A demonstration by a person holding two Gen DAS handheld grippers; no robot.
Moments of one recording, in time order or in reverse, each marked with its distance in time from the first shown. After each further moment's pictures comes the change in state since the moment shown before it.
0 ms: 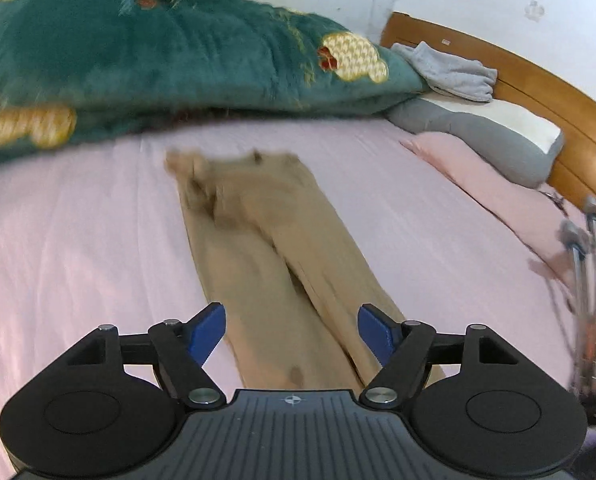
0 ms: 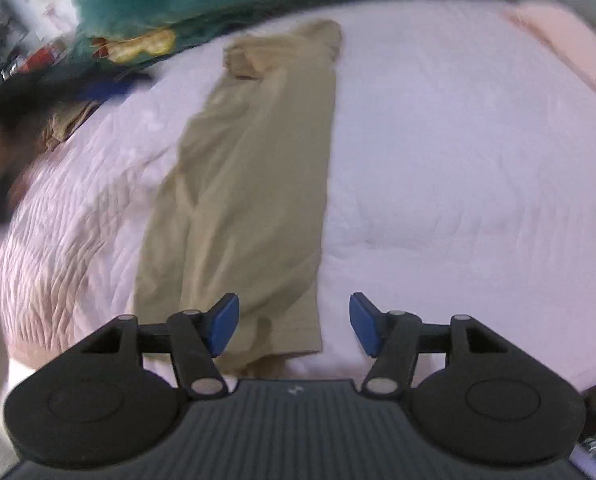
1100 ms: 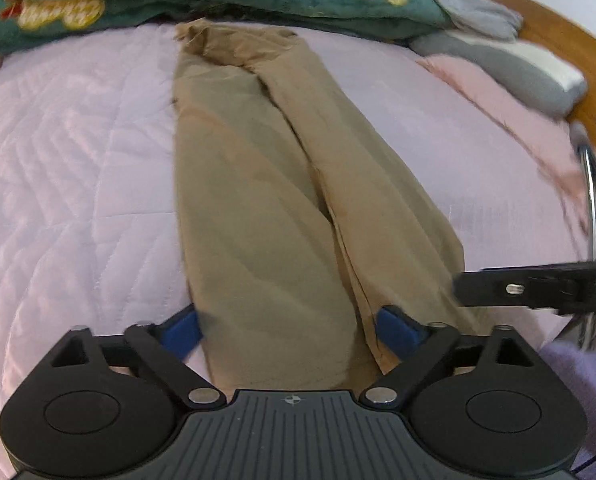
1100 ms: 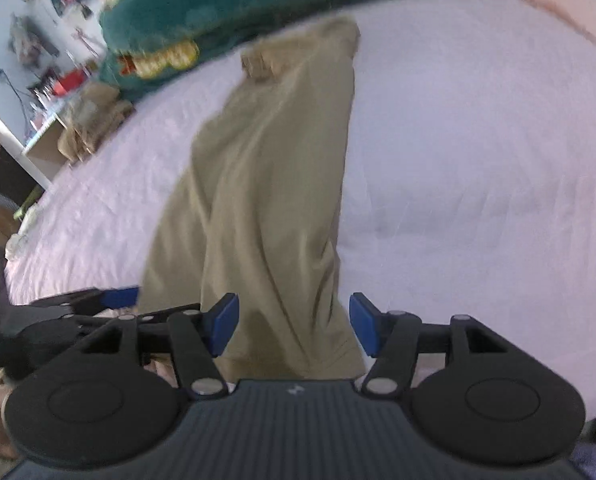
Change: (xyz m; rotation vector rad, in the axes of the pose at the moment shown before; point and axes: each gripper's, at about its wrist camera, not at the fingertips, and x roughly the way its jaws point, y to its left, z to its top) left arm 0.015 -0.092 -0.159 -0.046 0.121 0.112; right arm 0.001 -0.040 -0.021 0.003 -0.038 0.145
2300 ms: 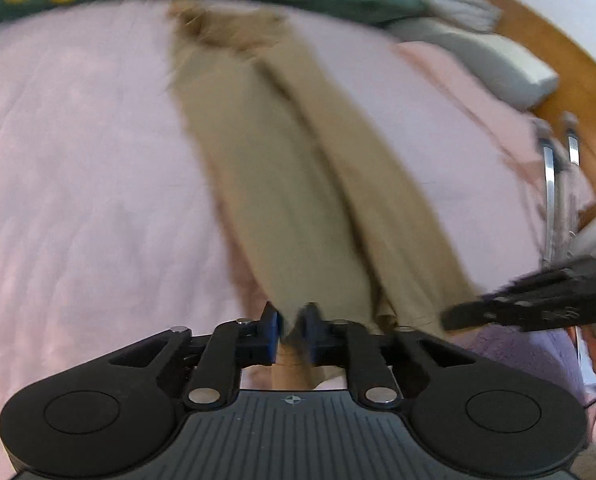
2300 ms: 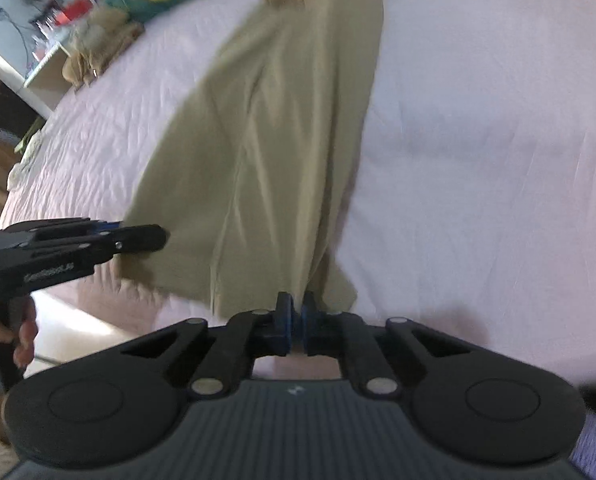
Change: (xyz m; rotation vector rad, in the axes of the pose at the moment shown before) left arm -0.032 0.045 0.003 -0.089 0.093 -0.132; right arm 0.002 0.019 -0.008 -0.063 0.239 0.015
